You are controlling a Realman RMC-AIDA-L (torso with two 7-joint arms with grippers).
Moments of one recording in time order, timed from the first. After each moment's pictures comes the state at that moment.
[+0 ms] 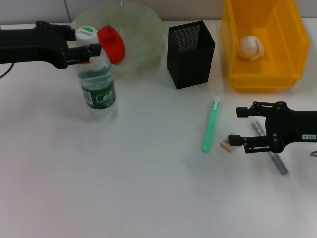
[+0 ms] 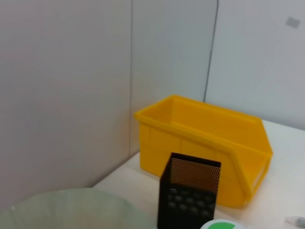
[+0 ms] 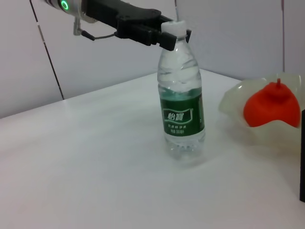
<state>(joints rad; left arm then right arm) -0.54 -2.03 0.79 1.02 2.01 1.48 -1.67 0.48 2.02 -0.74 -0.62 -2.04 -1.58 1.25</state>
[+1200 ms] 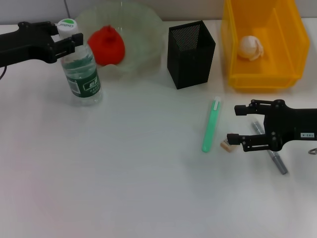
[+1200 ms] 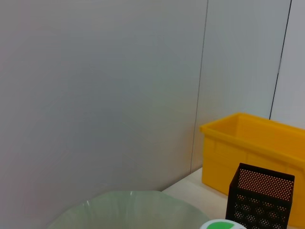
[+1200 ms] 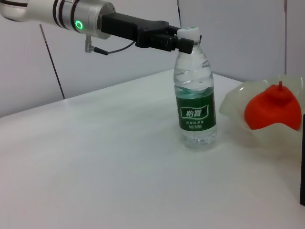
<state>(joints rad) -0.54 -2.04 0.67 0.85 1.95 1.33 -1.48 0.49 2.02 -0.74 -0.62 -2.04 -1.58 1.24</state>
